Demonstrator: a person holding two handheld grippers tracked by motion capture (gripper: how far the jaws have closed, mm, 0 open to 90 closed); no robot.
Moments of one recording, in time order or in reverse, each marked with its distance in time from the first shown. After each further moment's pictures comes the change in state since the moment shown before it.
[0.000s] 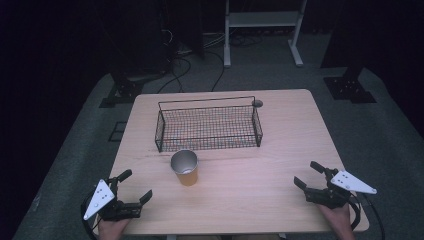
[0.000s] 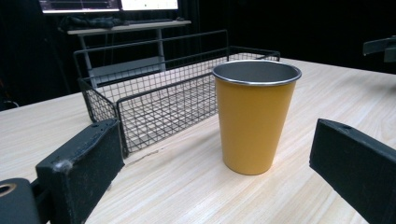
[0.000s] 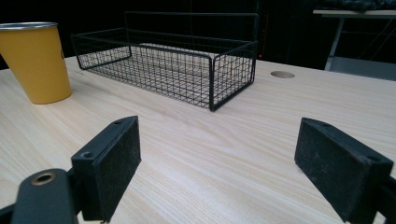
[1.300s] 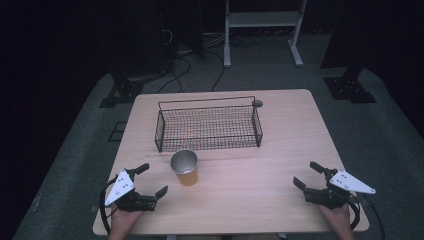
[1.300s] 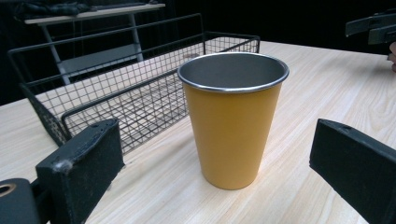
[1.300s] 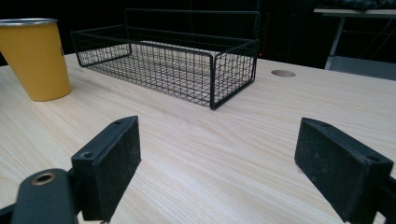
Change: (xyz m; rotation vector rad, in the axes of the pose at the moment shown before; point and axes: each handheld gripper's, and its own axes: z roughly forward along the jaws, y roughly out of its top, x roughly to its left) left arm -0.008 0.009 0.044 0.071 -0.100 0.043; right arm 0.001 0.000 0.001 0.009 -0.001 -0.007
